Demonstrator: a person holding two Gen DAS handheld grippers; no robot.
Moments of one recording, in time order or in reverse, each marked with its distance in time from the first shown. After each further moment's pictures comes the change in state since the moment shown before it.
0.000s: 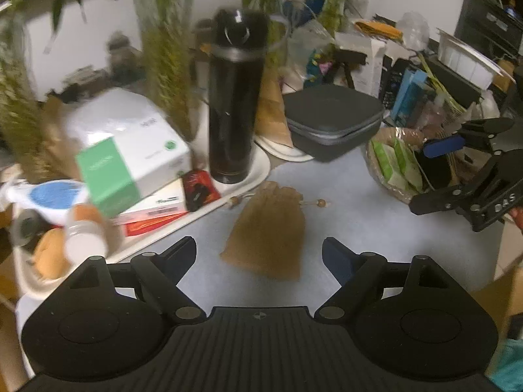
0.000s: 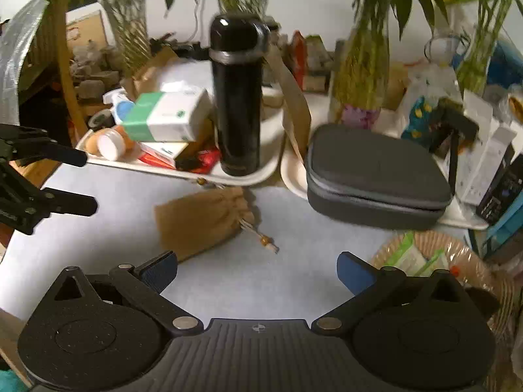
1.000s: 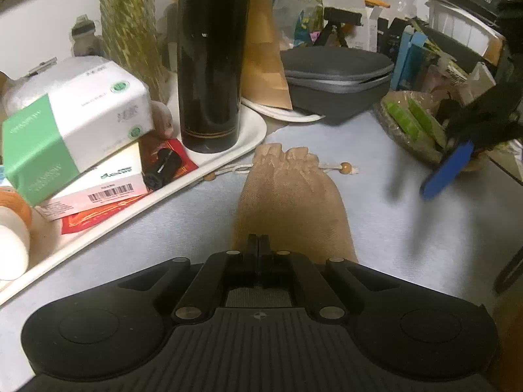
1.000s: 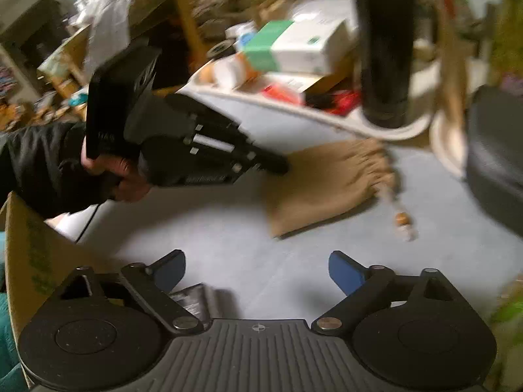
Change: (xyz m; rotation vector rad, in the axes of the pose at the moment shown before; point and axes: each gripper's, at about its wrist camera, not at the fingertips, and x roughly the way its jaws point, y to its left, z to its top) left arm 0.092 0.015 -0.043 0.078 -0.049 -0.047; right arm 0.081 0.022 -0.011 -0.237 0.195 0.571
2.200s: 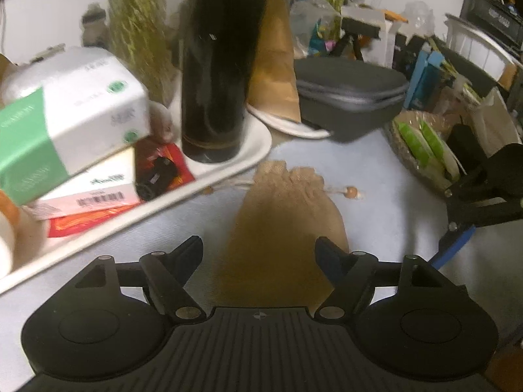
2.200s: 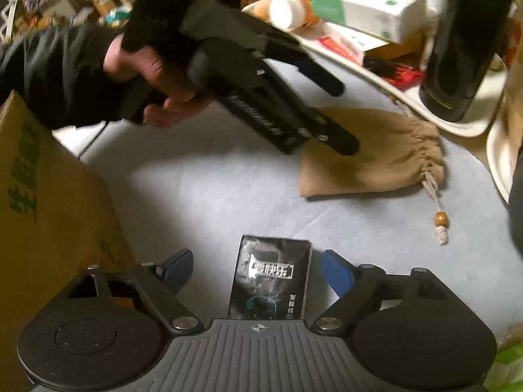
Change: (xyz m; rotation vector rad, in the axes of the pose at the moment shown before) left arm 0.022 0.000 0.014 -0.087 0.007 -0.004; right arm 0.032 0.029 -0.011 -0.259 0.190 -0.052
